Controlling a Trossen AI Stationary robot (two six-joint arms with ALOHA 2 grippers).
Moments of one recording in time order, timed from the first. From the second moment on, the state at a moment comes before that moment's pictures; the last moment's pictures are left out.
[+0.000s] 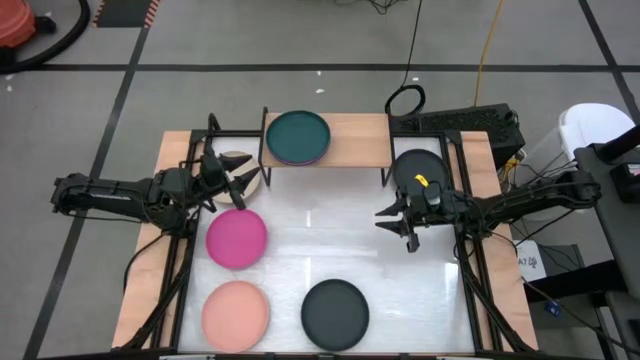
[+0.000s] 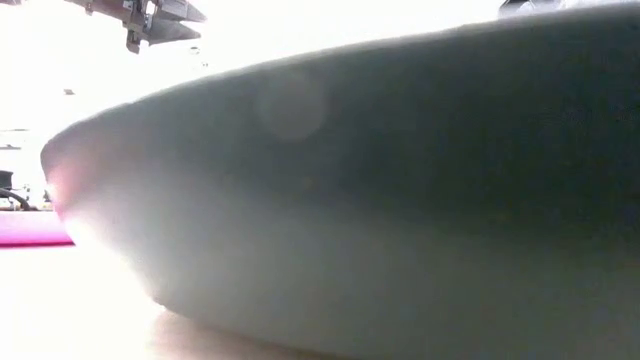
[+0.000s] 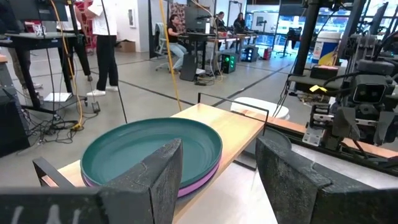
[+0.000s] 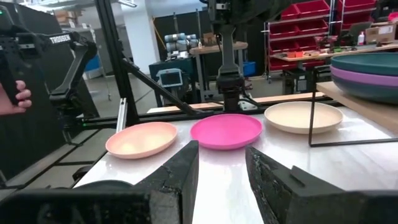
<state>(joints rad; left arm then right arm) -0.05 0.65 0.57 0.06 -0.61 -0.09 0.07 0.89 0.15 0.76 -0.03 0.15</state>
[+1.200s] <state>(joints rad) -0.05 0.65 0.57 0.11 -0.61 -0.03 0.07 0.89 0.15 0.75 -0.02 0.15</state>
